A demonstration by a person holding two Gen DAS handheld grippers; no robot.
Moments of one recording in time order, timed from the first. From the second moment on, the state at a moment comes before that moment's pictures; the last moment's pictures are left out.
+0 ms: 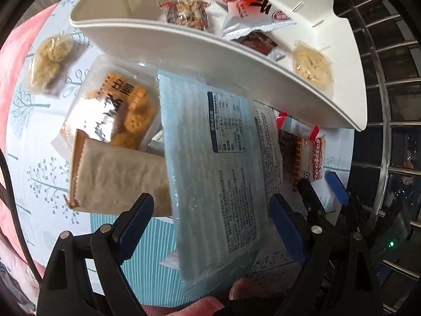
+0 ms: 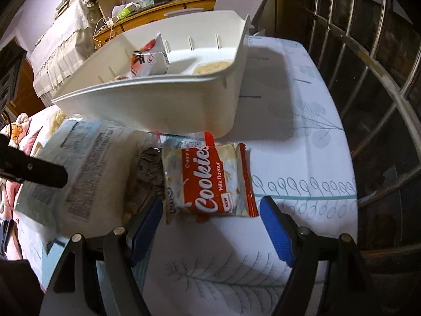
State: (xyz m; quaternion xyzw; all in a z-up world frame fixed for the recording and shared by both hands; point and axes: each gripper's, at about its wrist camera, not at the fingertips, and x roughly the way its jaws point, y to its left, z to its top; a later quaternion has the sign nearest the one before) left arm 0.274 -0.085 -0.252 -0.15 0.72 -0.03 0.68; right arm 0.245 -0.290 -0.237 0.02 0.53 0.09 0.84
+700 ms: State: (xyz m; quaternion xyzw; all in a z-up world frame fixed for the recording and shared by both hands) left arm 0.275 -0.127 -0.264 -0.17 0.71 -0.04 0.68; right arm 0.258 -0.276 -0.251 -0.03 0.52 0.11 0.84
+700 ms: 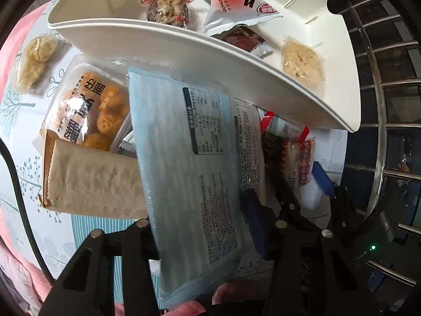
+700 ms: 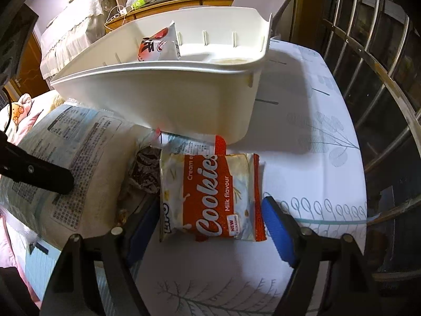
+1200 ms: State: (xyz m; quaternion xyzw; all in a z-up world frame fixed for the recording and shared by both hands) left arm 0.275 -0.128 -0.231 -0.16 0.70 -0.07 0.69; right arm 0.247 -0.298 -0.232 0.02 0.54 0.07 0.84
